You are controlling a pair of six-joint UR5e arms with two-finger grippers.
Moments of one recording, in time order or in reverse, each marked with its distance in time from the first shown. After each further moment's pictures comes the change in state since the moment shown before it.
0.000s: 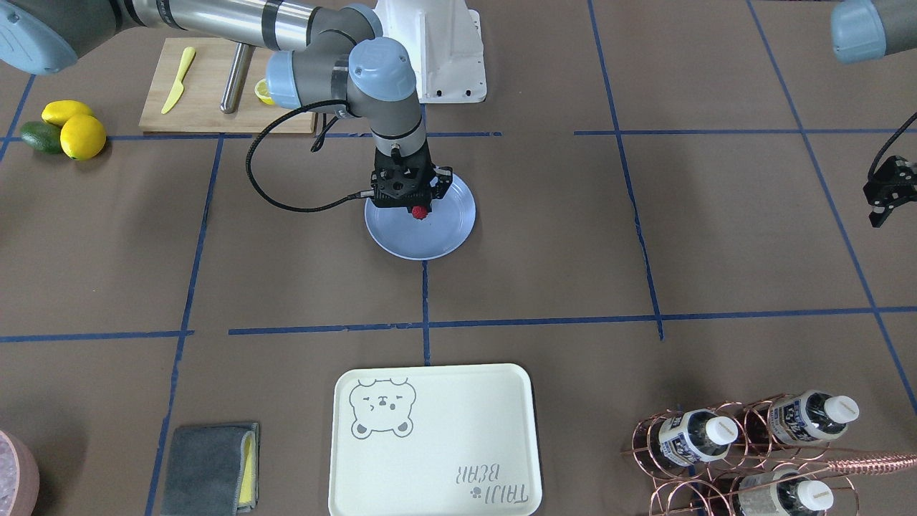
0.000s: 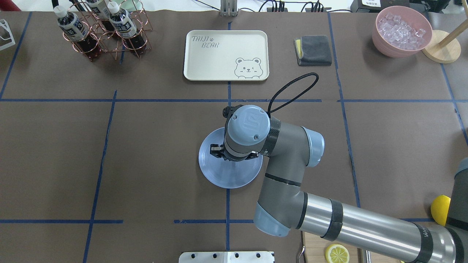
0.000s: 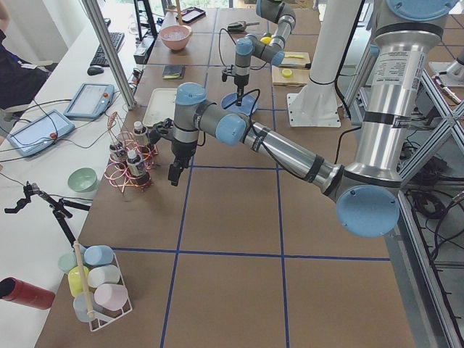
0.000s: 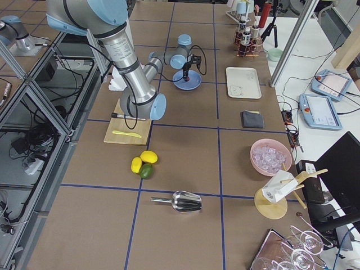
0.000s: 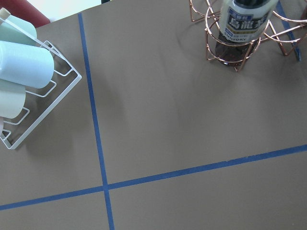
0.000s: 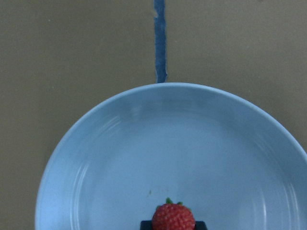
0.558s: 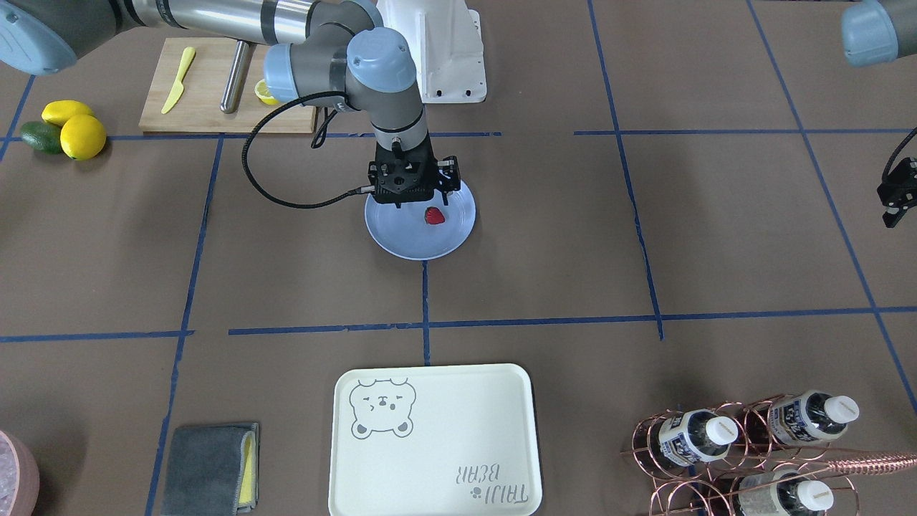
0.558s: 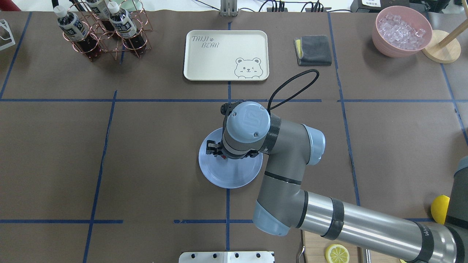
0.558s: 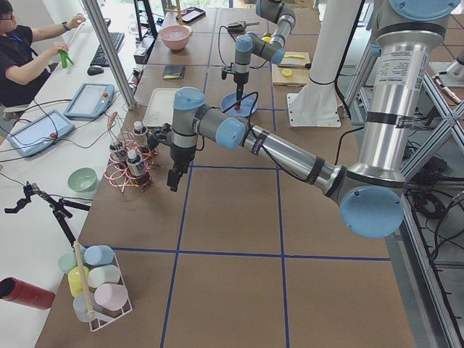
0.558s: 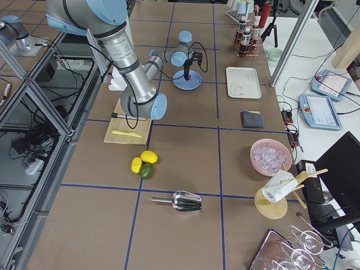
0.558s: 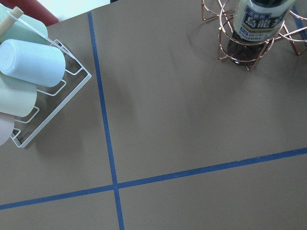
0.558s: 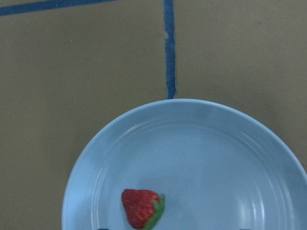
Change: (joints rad) left arm -0.025 0.022 0.028 -0.005 -0.011 0.034; right arm 0.044 0.000 0.057 -0.037 0.022 -0.016
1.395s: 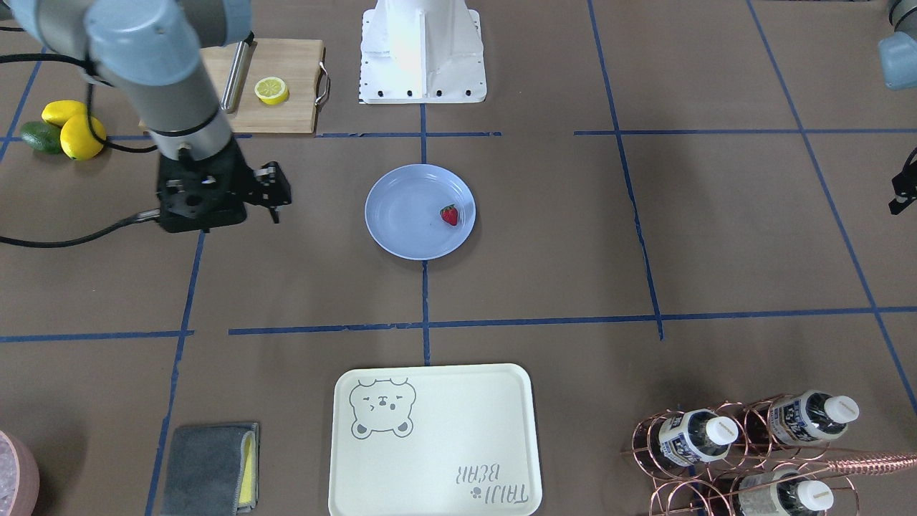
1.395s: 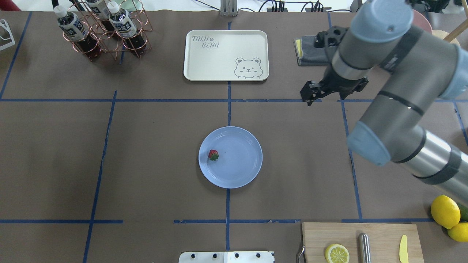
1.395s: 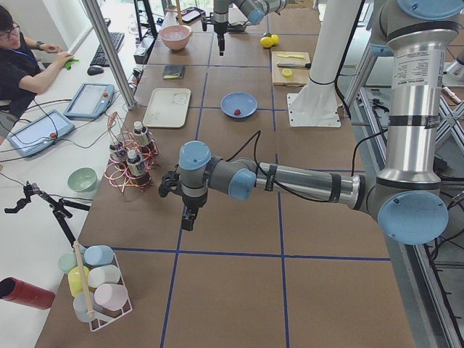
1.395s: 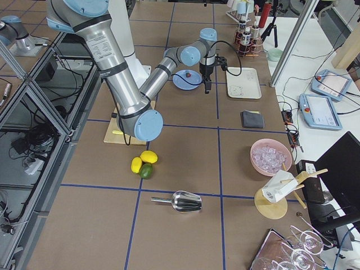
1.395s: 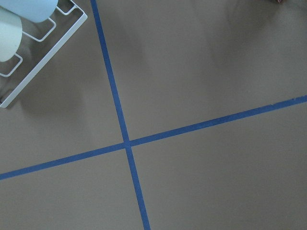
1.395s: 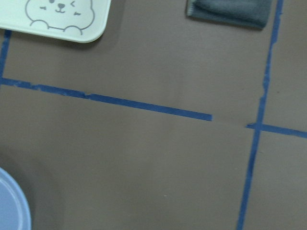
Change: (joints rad) left arm -0.070 0.141 0.189 -0.230 -0.205 0.119; right arm 0.429 -0.273 0.326 -0.381 0.226 -0.683
